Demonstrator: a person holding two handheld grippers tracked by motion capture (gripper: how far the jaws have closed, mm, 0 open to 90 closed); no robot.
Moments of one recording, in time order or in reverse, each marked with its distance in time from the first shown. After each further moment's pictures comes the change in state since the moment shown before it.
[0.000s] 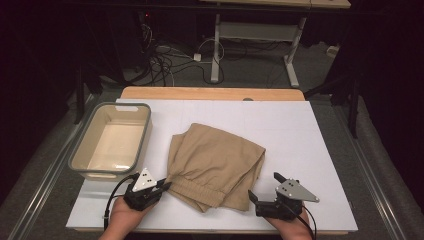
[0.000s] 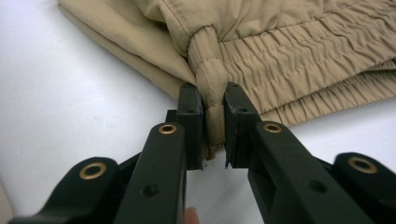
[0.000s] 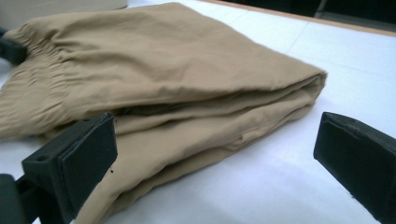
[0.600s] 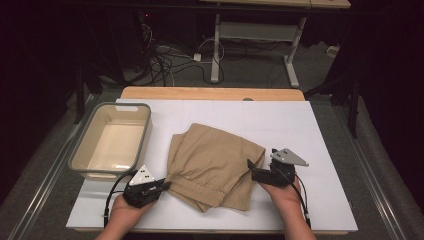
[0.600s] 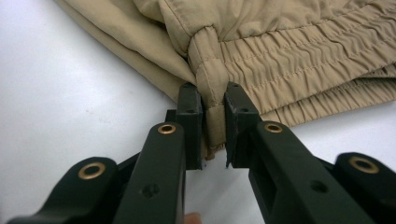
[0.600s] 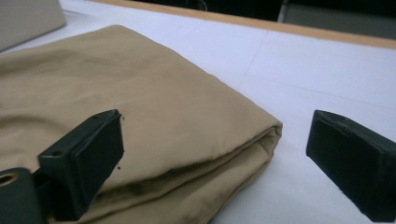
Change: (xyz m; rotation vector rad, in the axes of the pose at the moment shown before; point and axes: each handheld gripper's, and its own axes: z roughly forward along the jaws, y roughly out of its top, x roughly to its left) left arm 0.011 0.000 0.002 0.016 -0.080 -0.075; right arm -0.037 0.038 0.060 0.055 -0.110 0.086
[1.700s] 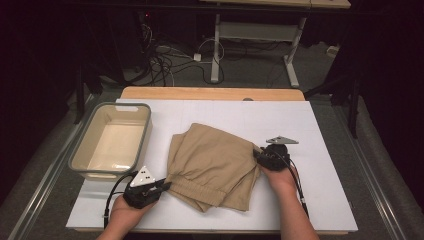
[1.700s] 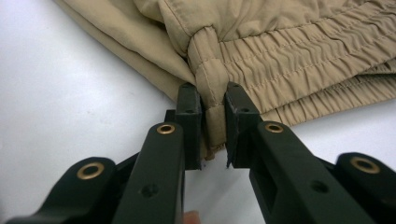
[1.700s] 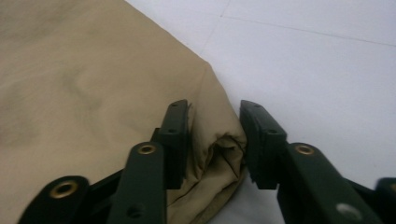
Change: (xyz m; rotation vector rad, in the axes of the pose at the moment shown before) left arm -0.003 -0.001 0.000 -0.003 0.020 0.018; right arm -0.033 0.001 0.055 0.233 0.009 0.062
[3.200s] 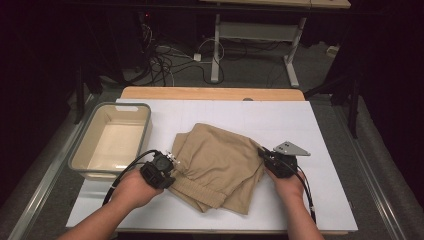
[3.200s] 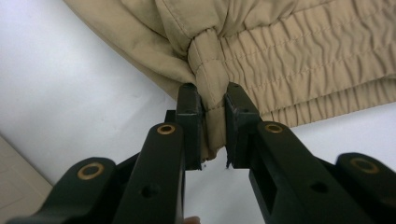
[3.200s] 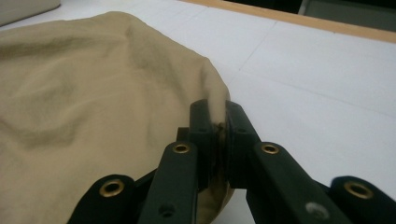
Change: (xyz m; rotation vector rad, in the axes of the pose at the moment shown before) left arm -0.011 0.091 0.017 0.567 0.065 0.047; right arm 0.001 -0.013 -0.032 -0.215 0.065 -0.128
